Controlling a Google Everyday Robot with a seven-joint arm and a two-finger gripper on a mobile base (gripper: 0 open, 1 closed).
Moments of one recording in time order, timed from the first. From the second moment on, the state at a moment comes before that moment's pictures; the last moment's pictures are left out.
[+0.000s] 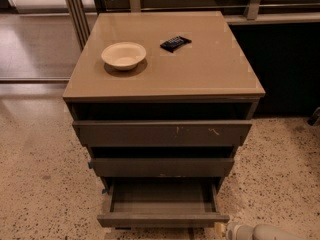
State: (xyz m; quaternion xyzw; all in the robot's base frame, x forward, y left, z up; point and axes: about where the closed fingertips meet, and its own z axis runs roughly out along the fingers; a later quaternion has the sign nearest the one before) arm 0.412 -0.244 0.260 0.02 0.95 0.20 0.25
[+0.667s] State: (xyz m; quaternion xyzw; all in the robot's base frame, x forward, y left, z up) arm 0.419 -0.245 0.252 0.01 0.95 0.21 0.25
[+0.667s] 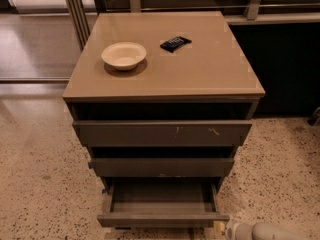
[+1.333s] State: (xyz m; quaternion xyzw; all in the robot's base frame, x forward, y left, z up) arm 0.454 -0.241 0.220 -0.04 0.95 0.22 0.22
